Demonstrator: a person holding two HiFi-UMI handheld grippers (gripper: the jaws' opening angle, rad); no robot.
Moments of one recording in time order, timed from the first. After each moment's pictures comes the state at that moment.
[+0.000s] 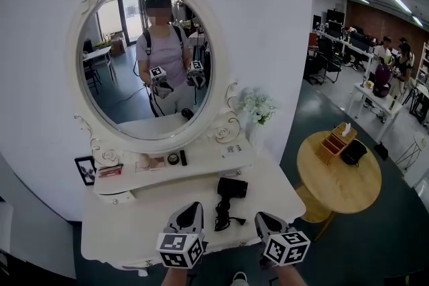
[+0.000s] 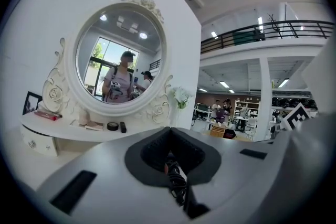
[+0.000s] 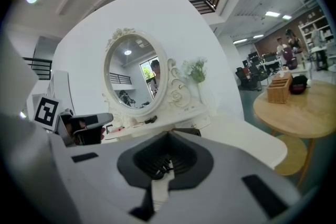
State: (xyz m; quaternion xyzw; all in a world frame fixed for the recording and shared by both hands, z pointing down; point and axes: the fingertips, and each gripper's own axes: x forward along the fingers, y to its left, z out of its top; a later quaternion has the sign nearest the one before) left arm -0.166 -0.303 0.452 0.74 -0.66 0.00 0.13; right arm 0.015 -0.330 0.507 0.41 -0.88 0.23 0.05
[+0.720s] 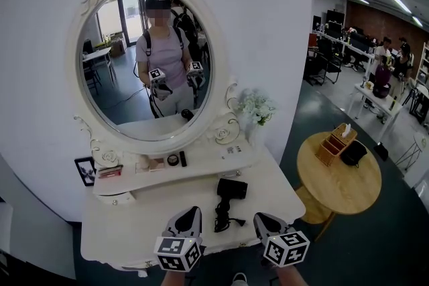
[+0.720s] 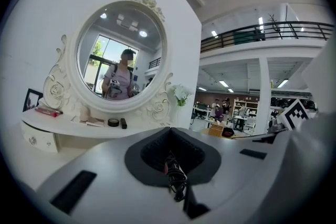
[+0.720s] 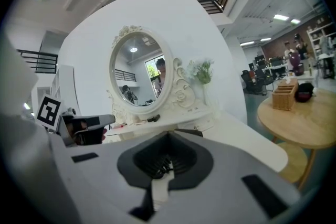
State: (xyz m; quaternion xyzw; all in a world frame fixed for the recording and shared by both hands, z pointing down) left arm -0.168 -0.296 0.462 0.74 -0.66 0.00 0.13; right arm 0.009 -0.329 0.502 0.39 -0.90 0.20 0.06
